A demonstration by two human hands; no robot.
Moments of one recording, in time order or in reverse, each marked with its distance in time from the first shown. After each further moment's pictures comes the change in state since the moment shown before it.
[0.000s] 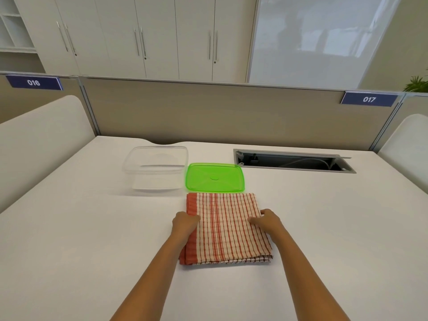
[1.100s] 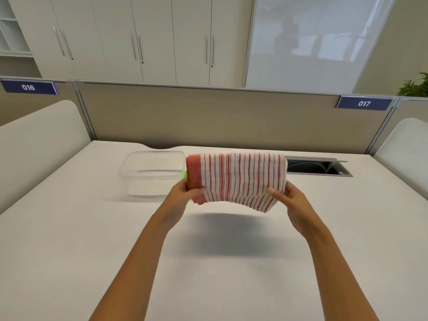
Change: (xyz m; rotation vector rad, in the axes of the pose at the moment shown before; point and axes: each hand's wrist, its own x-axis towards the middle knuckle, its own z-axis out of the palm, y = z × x) left_hand -0.004 0.056 -0.042 -0.380 -0.374 0.541; right_hand -0.023 -0.018 -0.075 0.570 -0.053 -0.505
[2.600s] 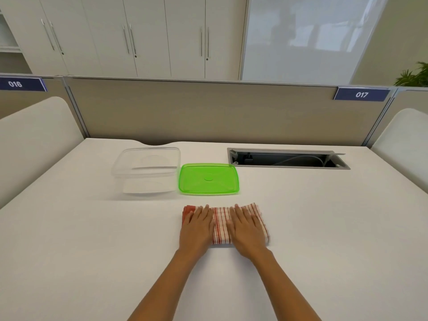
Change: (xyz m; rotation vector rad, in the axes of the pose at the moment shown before) left_hand -0.011 -0.104 0.054 1.375 0.066 0.104; right_hand -0.011 0.102 0.088 -1.285 -0.078 -0.054
